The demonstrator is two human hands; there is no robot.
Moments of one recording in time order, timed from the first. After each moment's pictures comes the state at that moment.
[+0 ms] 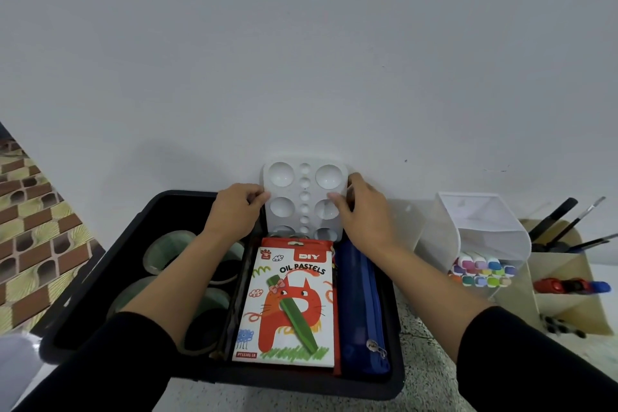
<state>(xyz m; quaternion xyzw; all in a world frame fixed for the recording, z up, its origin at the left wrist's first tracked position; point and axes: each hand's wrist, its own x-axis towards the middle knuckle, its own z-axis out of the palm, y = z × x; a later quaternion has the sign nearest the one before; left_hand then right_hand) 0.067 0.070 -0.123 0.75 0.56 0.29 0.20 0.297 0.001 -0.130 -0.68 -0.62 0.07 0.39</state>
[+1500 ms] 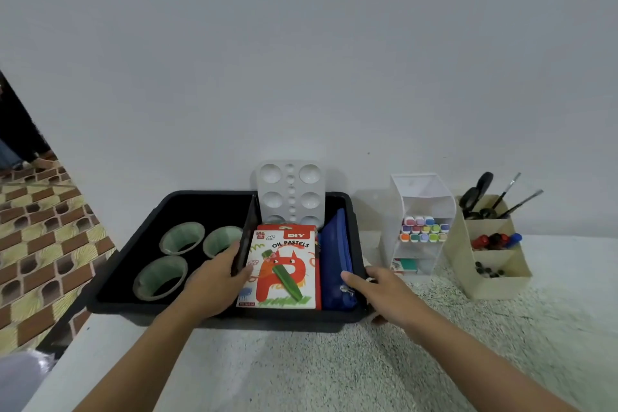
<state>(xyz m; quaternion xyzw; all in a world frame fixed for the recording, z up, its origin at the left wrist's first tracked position) 0.022 -0.094 -0.129 0.74 0.59 0.15 0.30 0.300 -0.192 -0.138 -0.71 -0.45 0.45 0.32</state>
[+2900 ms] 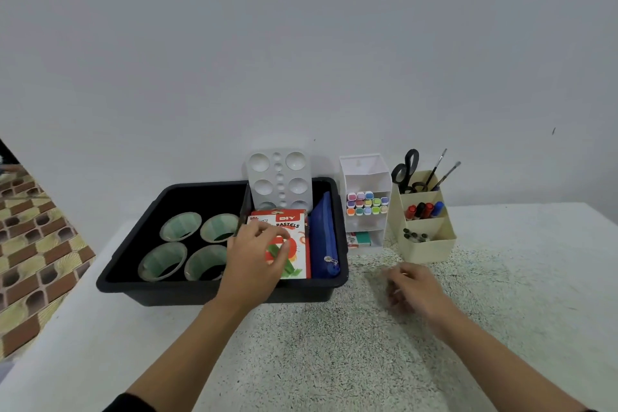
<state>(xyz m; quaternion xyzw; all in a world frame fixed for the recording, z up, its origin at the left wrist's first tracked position) 0.146 -0.169 -0.138 0.82 0.45 0.36 0.07 0.415 -0.286 -0.172 -0.72 -0.33 0.42 0.44</state>
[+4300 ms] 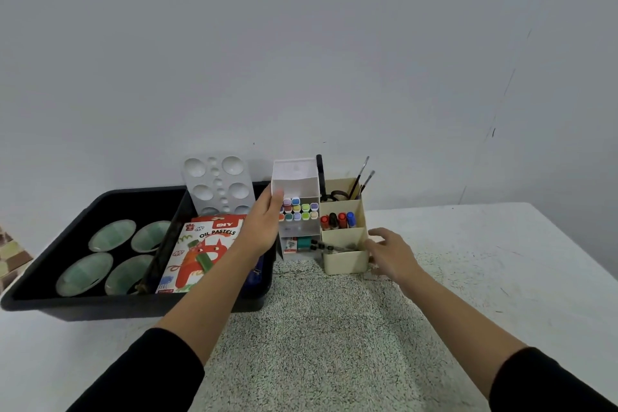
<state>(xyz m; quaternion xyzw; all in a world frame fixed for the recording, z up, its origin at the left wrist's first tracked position) 0.307 -0.160 -0.094 0.68 0.47 0.36 0.44 0.527 -0.259 -0.156 -0.75 -0.36 0.35 0.42</state>
